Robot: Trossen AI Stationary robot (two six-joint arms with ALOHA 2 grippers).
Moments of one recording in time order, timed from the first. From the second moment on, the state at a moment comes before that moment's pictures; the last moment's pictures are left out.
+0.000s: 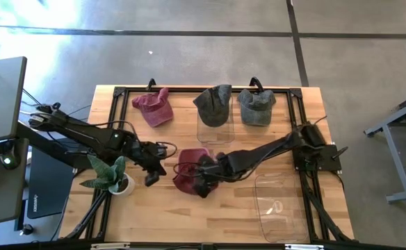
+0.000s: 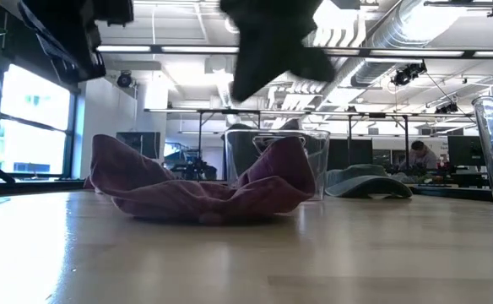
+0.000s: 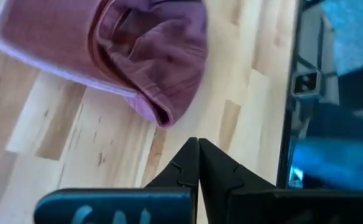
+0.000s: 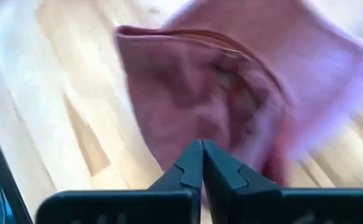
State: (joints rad) left arm -0.28 1.09 0.81 -0.55 0.12 -0.70; right arm 0.30 1.97 1.64 -0.74 0.21 0.96
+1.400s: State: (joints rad) left arm -0.28 1.56 0.84 -0.33 0.11 -1.18; right arm 0.34 1.81 1.21 -0.46 0.32 1.06
